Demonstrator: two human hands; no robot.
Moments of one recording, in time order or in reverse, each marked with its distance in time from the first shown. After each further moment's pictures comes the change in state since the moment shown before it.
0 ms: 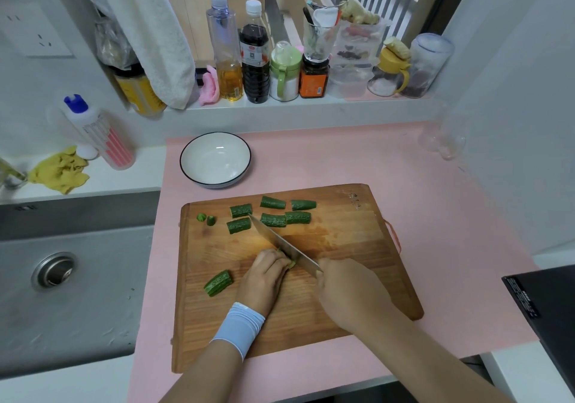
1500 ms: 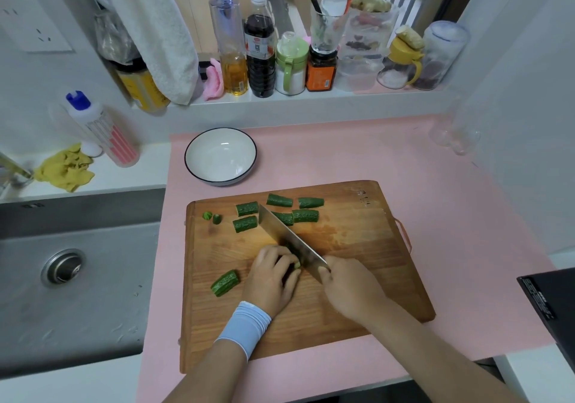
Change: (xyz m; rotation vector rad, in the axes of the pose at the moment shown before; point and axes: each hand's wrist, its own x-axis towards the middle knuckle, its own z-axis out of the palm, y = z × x) left_hand 0.004 0.002 -0.005 0.064 -0.017 -0.061; right_hand 0.039 0.023 0.041 0.199 -0.034 0.011
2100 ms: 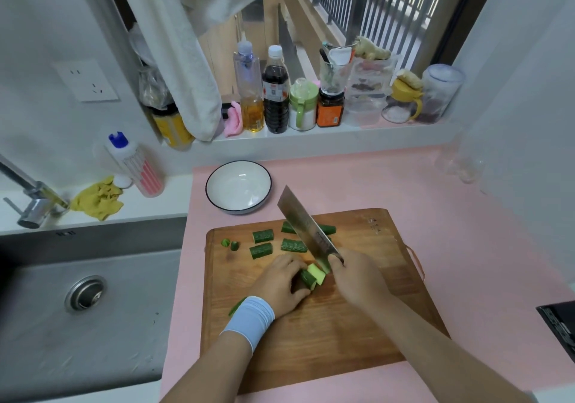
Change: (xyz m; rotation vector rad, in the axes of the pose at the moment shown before) left_hand 0.045 -0.018 -0.031 0.006 -0.379 -0.054; right_hand 0.032 -0.023 -0.024 0.156 0.195 0.044
